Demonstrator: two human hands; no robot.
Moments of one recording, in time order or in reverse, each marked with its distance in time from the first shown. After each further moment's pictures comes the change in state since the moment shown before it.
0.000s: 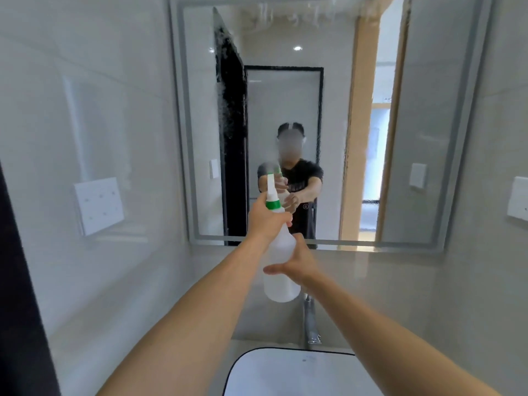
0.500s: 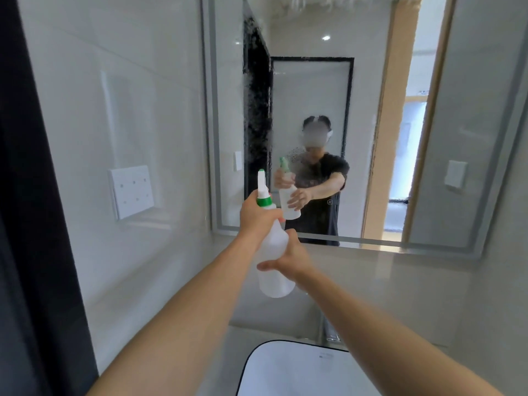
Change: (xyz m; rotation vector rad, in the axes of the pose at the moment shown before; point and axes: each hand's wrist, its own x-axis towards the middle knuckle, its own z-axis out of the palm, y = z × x) left_hand -0.001 -0.019 -0.056 -0.009 0.150 -0.054; right_hand 0.008 -0.018 0.054 -0.049 -0.107 -0.016
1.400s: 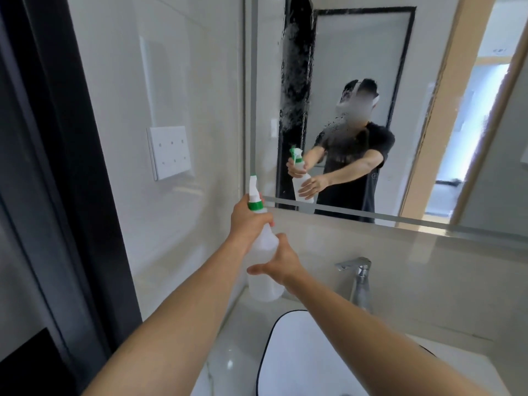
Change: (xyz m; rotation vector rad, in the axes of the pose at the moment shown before) left_hand -0.017 -0.075 -0.087 0.048 0.118 -0.179; right_hand -0.011 0.023 0.106 0.024 -0.204 0.061
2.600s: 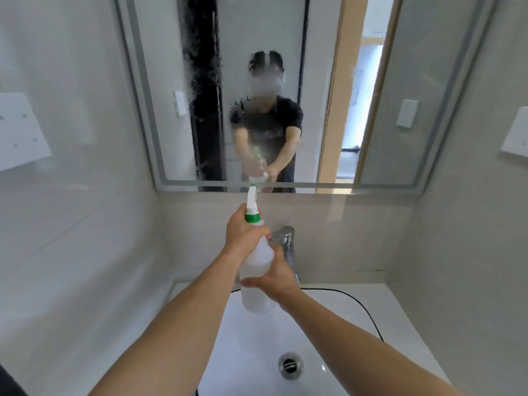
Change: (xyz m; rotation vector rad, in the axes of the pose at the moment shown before) left_hand -0.048 -0.054 0.139 0.087 -0.335 -0.017; right_hand -0.063 0.109 -0.069 0.073 0.312 0.229
